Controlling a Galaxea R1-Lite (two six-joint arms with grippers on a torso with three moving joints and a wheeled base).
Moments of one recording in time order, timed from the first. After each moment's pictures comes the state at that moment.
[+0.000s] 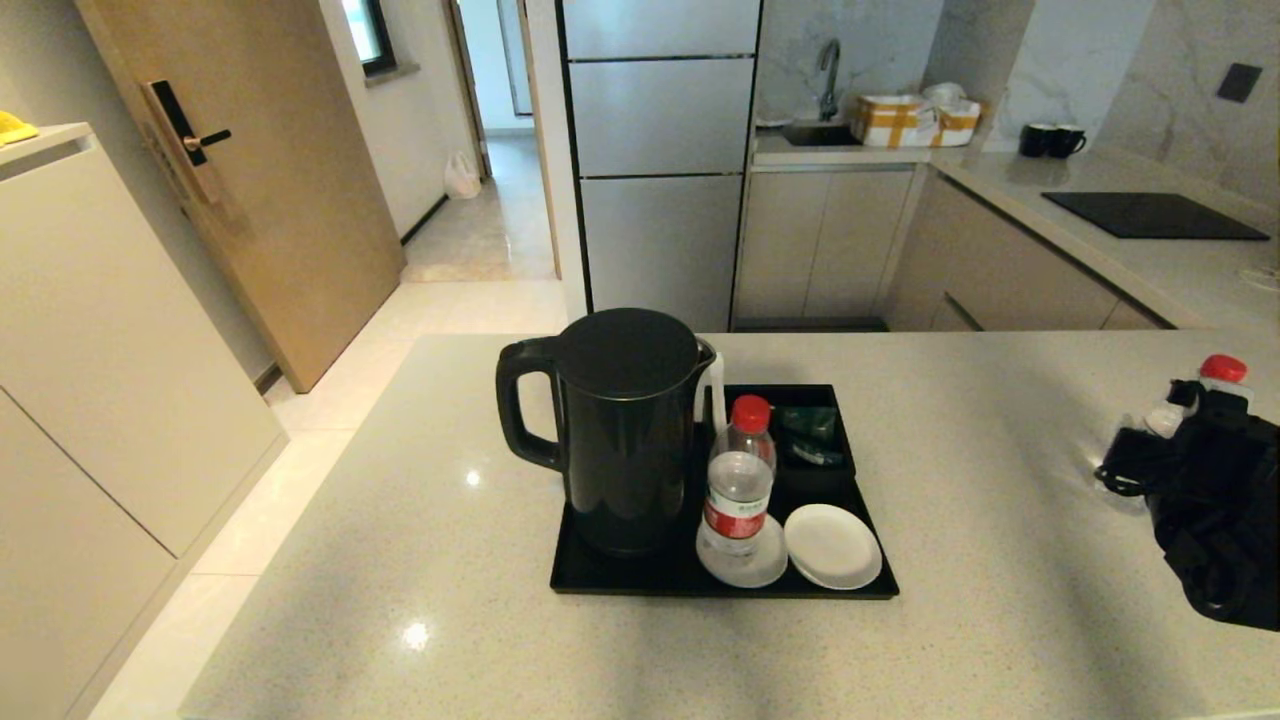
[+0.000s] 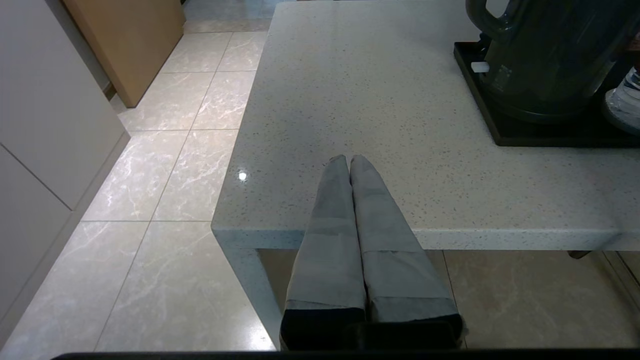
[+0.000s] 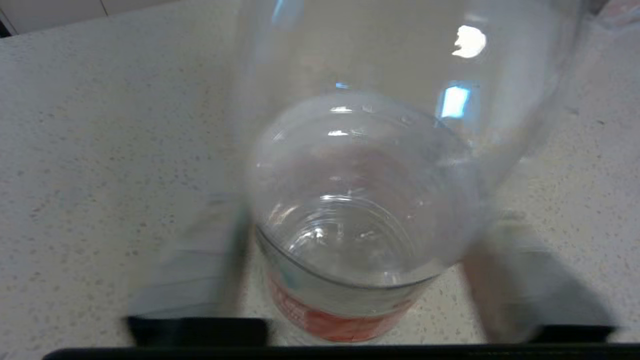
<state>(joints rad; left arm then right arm) 0.01 0.00 0.00 0.00 -0.01 0.01 -0.33 2.31 -0.71 -1.50 -0.36 -0.02</state>
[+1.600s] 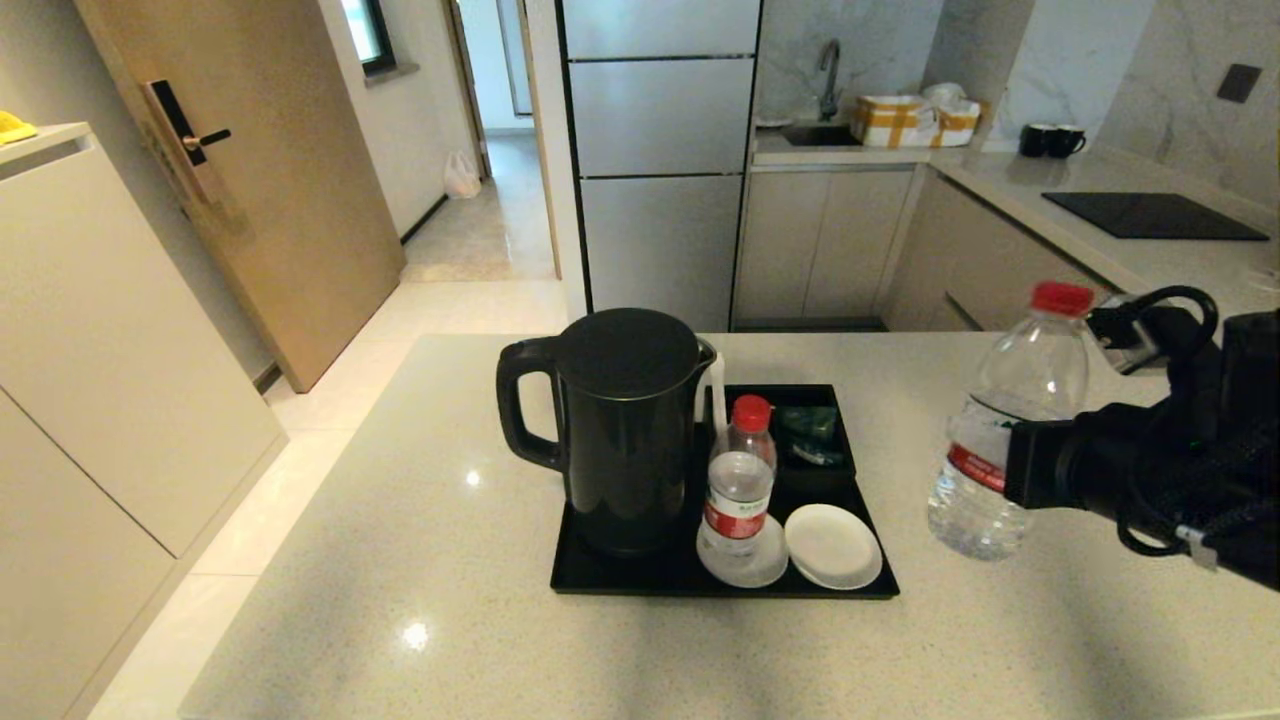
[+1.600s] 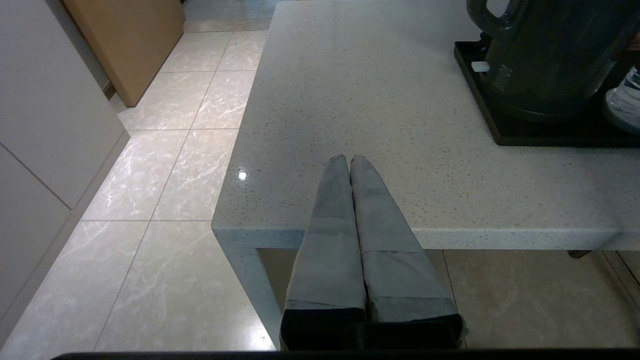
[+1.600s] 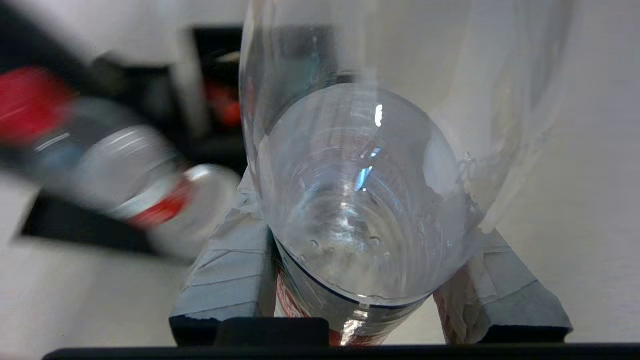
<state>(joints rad) 0.01 0.00 0.00 0.00 -0.01 0.01 0.42 1.41 -0.62 -0.42 -0.23 0.15</state>
